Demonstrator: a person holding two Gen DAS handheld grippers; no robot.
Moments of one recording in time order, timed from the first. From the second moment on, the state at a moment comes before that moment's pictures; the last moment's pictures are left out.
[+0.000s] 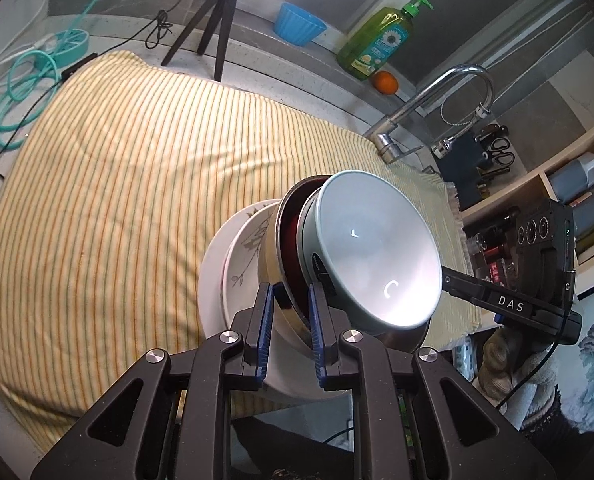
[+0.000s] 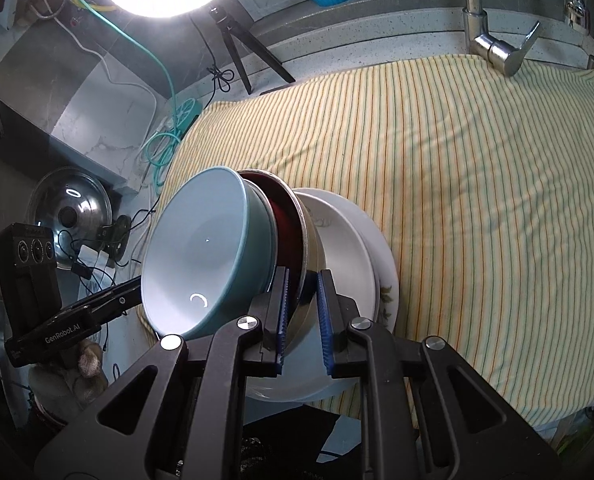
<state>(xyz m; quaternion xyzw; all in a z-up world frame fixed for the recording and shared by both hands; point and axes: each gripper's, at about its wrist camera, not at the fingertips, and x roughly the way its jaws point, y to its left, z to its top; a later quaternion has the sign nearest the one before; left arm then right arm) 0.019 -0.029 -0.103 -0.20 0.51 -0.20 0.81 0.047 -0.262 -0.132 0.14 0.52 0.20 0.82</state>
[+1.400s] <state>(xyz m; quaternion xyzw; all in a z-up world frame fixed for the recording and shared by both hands) -0.012 -0.033 -0.081 -0.15 0.48 -0.15 0.85 0.016 -0.283 -0.115 0.10 0.48 0.19 0.85</state>
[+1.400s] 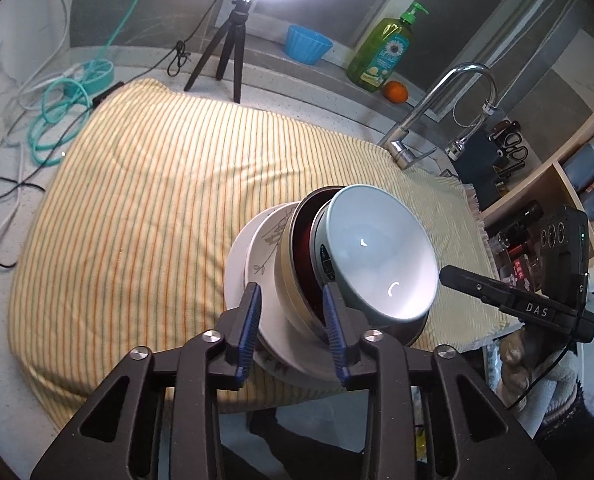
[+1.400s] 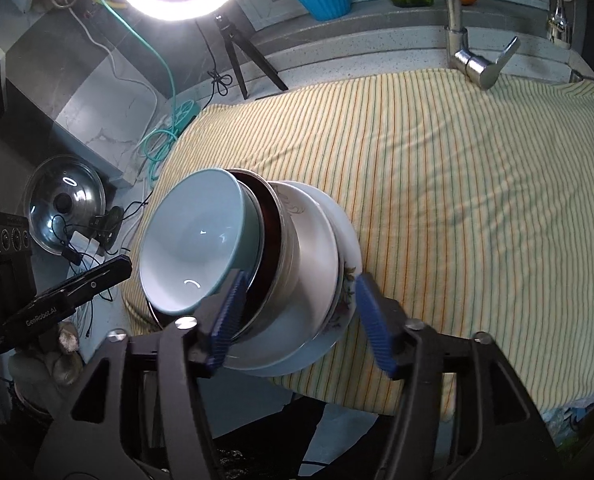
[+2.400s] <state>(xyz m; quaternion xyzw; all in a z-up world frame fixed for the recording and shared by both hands) -0.025 -0.052 -0.055 -0.07 0.44 -0.11 0.89 -0.001 -0.277 -0.085 0.05 0.42 0.17 0.89</state>
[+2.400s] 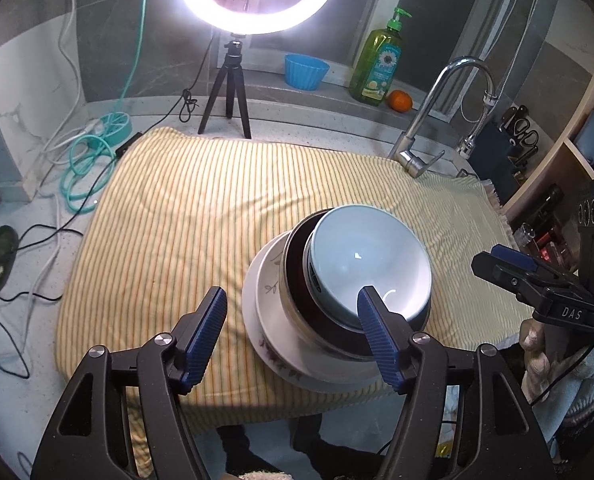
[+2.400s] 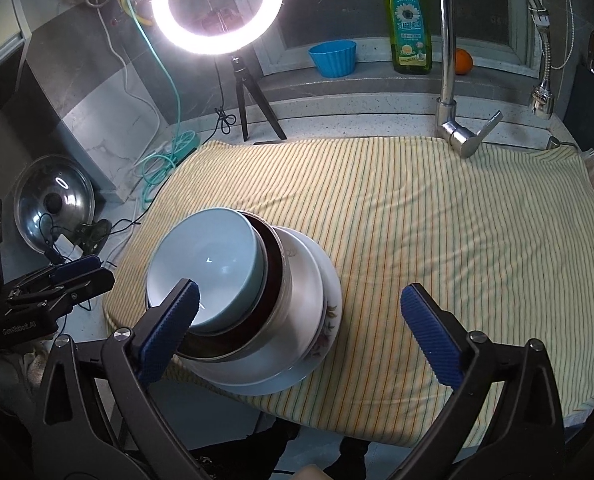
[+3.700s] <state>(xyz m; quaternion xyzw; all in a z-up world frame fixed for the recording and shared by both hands) -0.023 -0.057 -0.052 -0.07 0.44 -0.10 0.89 -0.001 -0.275 -0.084 0.05 0.42 0.18 0.89</state>
